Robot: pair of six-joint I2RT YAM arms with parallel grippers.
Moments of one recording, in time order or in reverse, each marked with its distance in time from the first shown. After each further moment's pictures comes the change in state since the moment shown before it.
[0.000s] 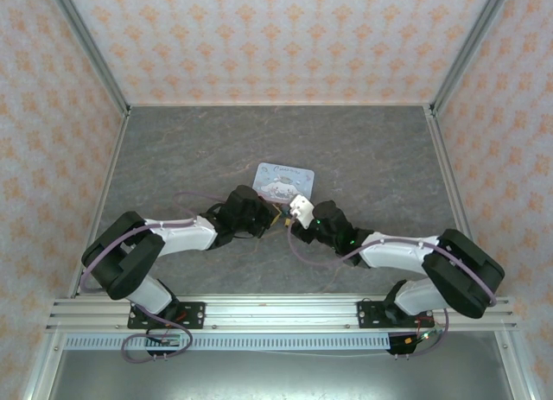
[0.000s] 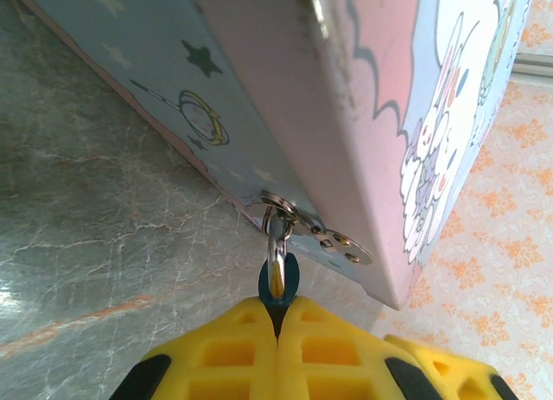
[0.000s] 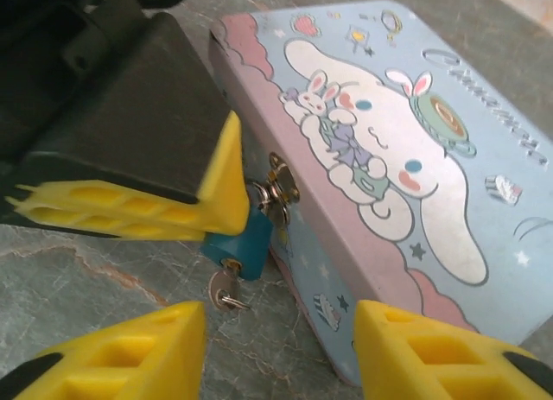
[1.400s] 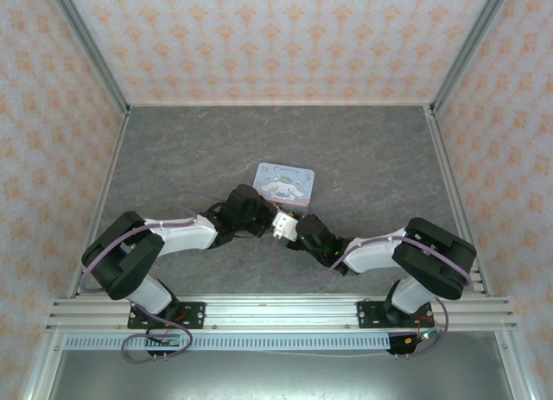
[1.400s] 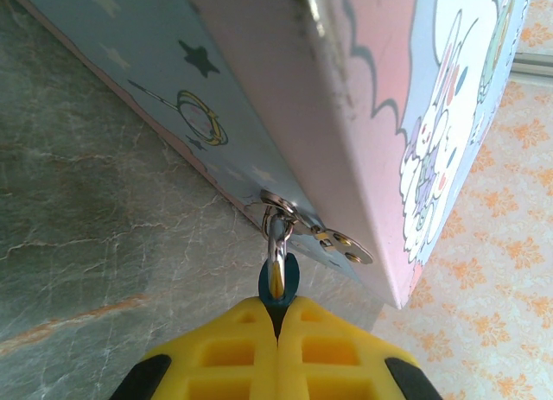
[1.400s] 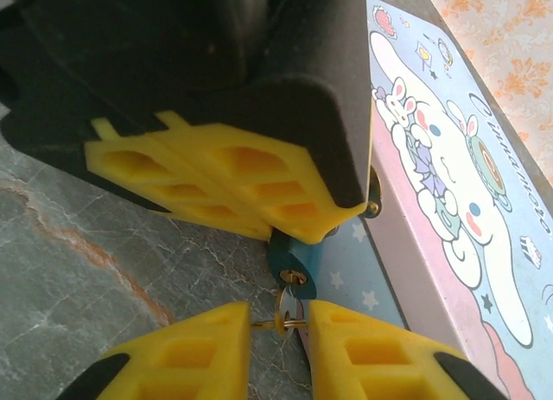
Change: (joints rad) left arm 0.000 0.000 0.013 -0.019 0.002 0.000; right arm 0.146 0.189 0.002 0.180 0.257 -0.256
